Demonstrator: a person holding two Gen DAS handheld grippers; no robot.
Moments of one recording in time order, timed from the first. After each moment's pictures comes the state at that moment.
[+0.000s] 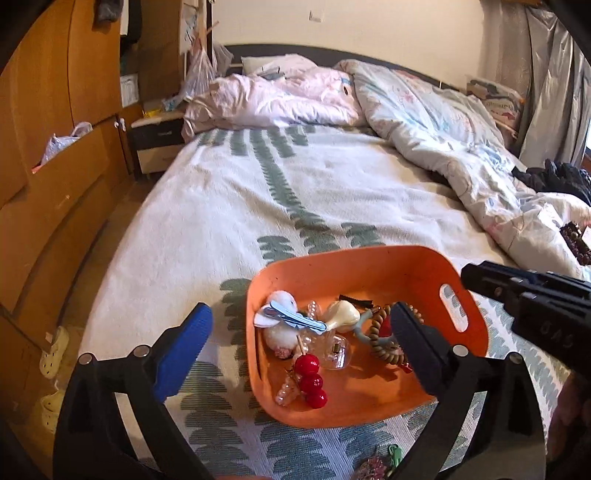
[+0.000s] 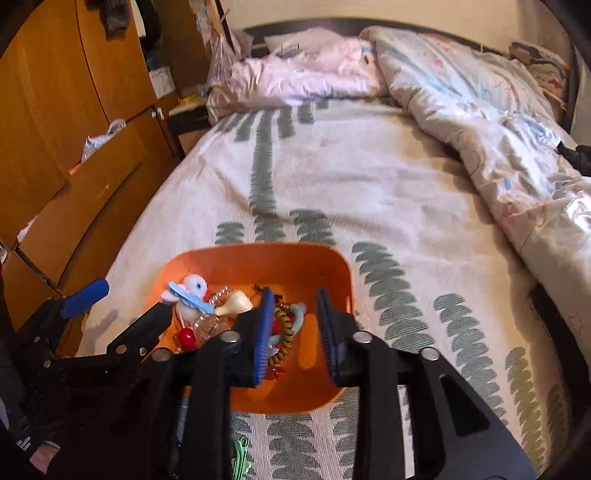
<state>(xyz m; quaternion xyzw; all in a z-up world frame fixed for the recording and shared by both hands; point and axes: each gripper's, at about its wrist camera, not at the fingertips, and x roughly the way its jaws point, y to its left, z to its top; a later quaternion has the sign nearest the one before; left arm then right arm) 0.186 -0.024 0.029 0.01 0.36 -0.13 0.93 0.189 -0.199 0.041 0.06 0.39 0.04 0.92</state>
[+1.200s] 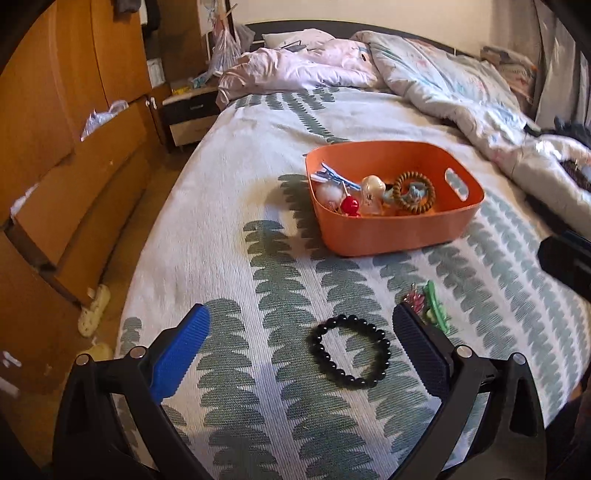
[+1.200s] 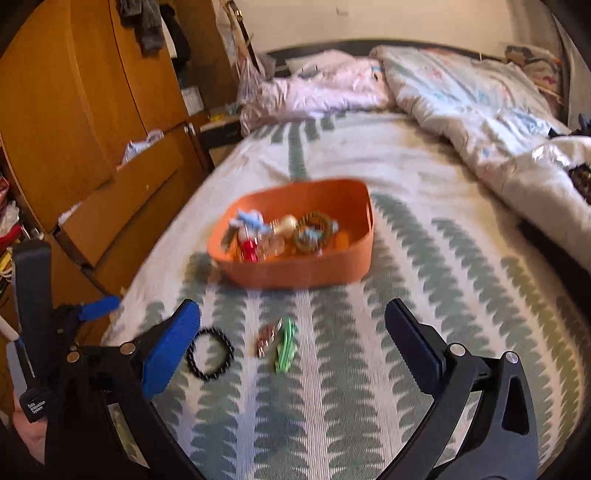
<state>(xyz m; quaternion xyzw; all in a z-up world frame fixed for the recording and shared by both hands) 0.065 0.015 0.001 0.07 0.41 -0.07 0.91 0.036 -0.175 0.024 0.08 0.36 0.07 0.93</state>
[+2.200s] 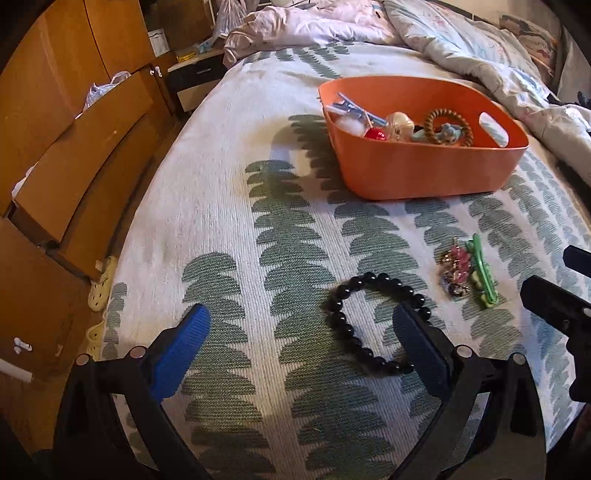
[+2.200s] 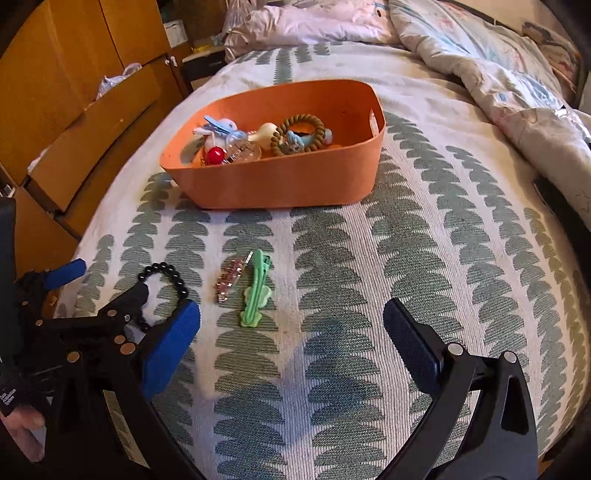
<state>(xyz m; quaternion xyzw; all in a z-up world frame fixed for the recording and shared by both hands) 0.080 0.016 -0.048 0.08 0.48 -0.03 0.87 0.068 -0.165 -0.043 0.03 0.48 0.05 0.88</state>
